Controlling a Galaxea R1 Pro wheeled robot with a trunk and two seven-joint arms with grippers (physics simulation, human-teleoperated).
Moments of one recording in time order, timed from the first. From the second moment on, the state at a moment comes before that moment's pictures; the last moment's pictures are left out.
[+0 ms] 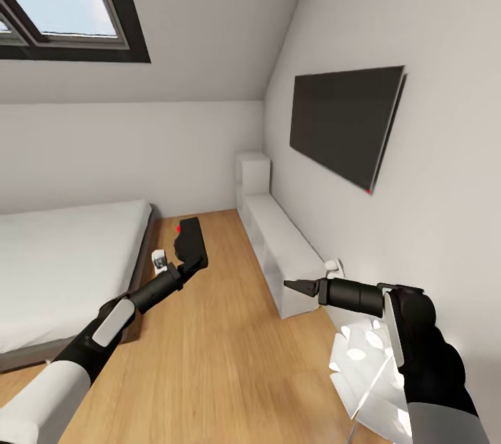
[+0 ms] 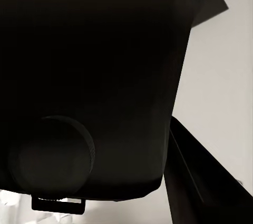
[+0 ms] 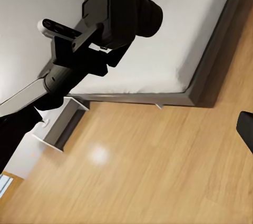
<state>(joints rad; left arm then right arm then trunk) -0.69 0.19 -0.19 -0.71 1.09 0.50 -0.85 -0.51 0.02 -0.24 -1.44 0.12 1.01 1.28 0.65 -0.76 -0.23</state>
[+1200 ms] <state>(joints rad) -0.69 0.19 -0.19 -0.71 1.09 0.49 -0.84 -0.51 0.02 -0.24 -1.44 0.12 1.01 1.28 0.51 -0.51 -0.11</state>
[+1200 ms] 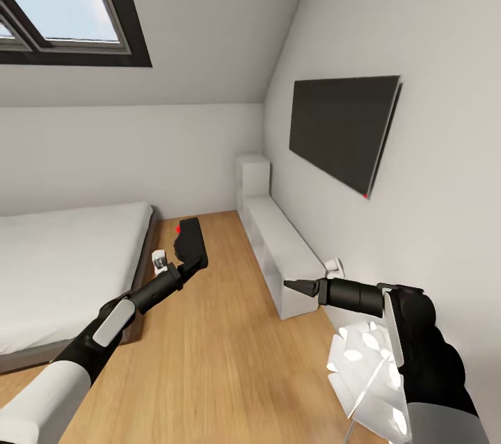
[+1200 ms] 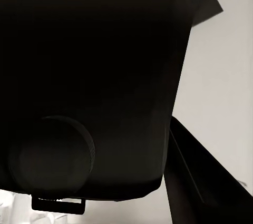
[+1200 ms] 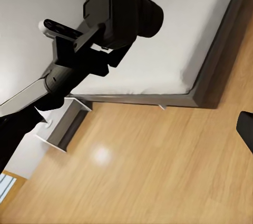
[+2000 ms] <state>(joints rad) -0.69 0.18 -0.18 -0.71 1.12 0.50 -0.29 -0.51 0.02 -0.24 -1.44 0.12 1.01 1.28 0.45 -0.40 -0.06</state>
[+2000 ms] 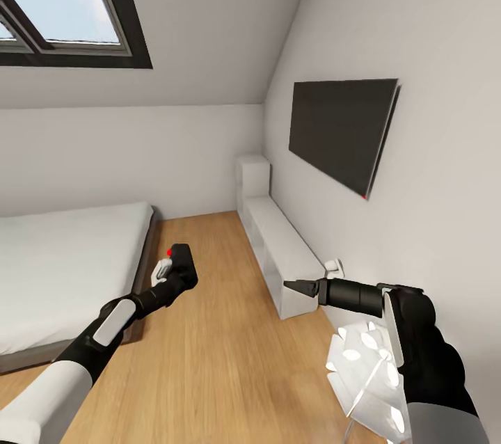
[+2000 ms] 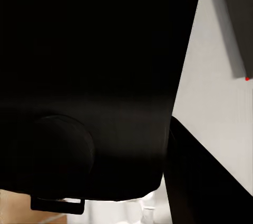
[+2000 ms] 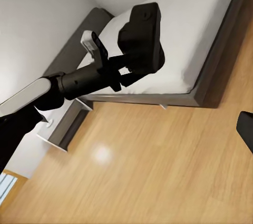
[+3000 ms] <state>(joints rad) -0.69 0.18 -0.18 -0.70 1.12 0.50 -0.30 -0.51 0.02 -0.24 -1.44 0.12 1.01 1.28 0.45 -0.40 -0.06</state>
